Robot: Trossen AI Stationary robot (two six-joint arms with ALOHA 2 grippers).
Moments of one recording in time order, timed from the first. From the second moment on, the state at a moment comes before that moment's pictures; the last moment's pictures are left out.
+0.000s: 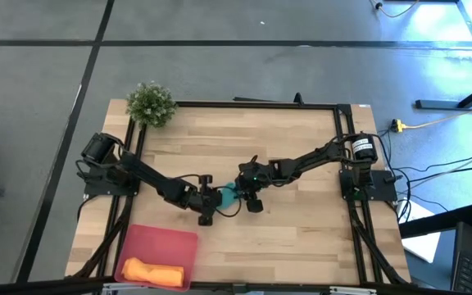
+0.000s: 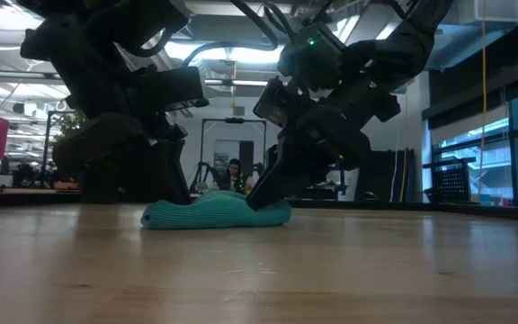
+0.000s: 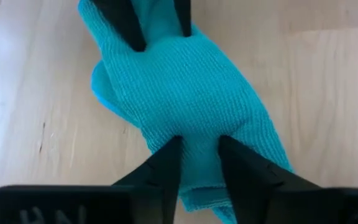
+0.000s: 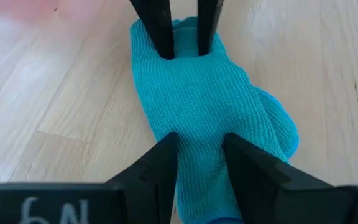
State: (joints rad) left arm -0.35 1.74 0.81 -0.13 -0.37 -0.26; right arm 0.04 1.96 0.99 0.22 -0.18 -0.08
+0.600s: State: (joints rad) left arm -0.35 1.67 0.81 -0.19 -0.36 -0.33; right arm 0.04 1.96 0.99 0.22 -0.18 -0.08
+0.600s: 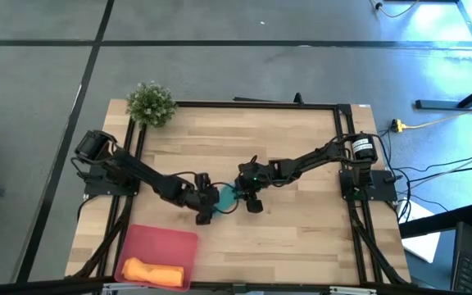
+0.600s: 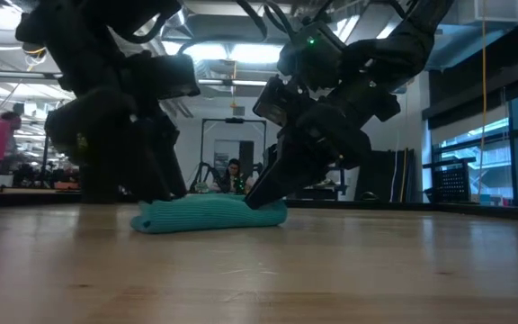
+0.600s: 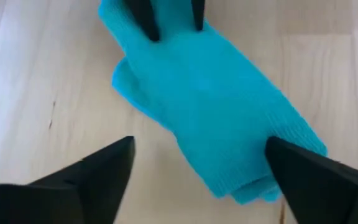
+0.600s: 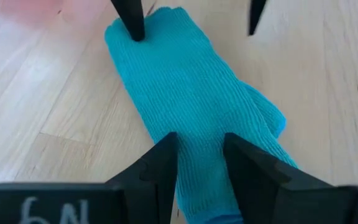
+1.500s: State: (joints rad) left arm -0.31 1.72 0.89 -0.13 -0.38 -0.52; right arm 0.04 1.96 0.99 0.22 -0.18 -0.08
